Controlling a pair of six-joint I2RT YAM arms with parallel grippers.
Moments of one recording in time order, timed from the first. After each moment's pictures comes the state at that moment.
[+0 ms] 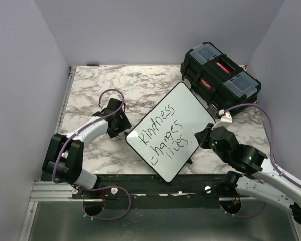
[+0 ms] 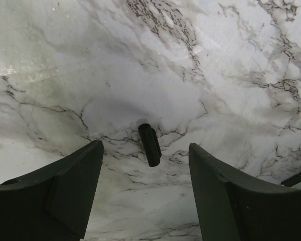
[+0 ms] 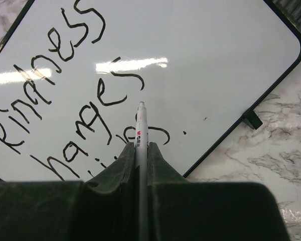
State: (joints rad) left arm -0.34 1.46 0.84 -0.46 -0.09 -0.85; right arm 0.92 0.66 0.72 -0.62 0.54 0.73
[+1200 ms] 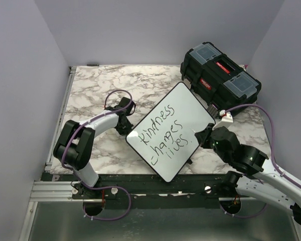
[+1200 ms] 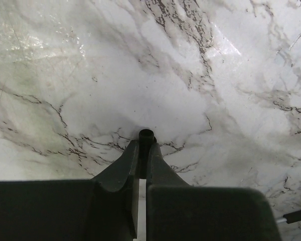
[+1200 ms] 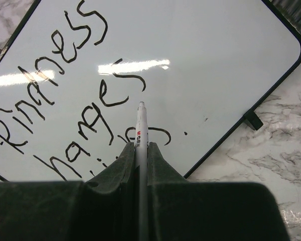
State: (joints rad) left arm -0.43 1.66 0.97 -0.58 -0.18 -1.04; right arm 0.92 0.65 0.72 -0.62 0.54 0.73
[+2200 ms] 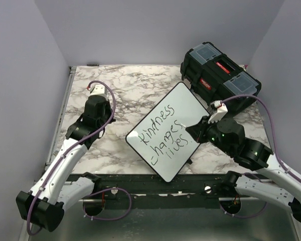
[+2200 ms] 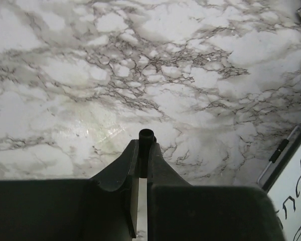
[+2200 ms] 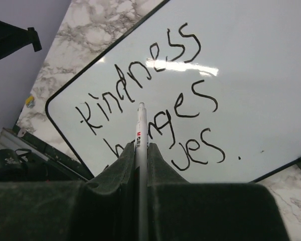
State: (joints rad) left arm -0.38 0.98 0.92 -0.53 -0.25 -0.39; right arm 0.92 0.71 0.87 -0.54 0.32 0.58
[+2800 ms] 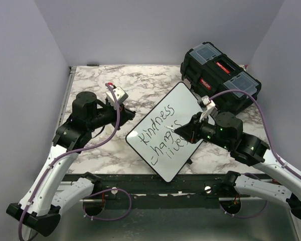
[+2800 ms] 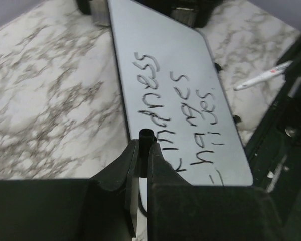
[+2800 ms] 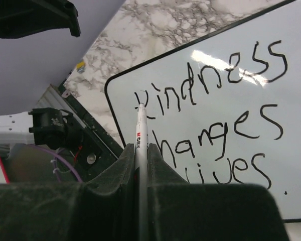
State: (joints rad) left arm -0.43 0.88 1.11 -0.57 0.41 0.04; right arm 0.92 0.81 0.96 -0.45 0.02 0.47
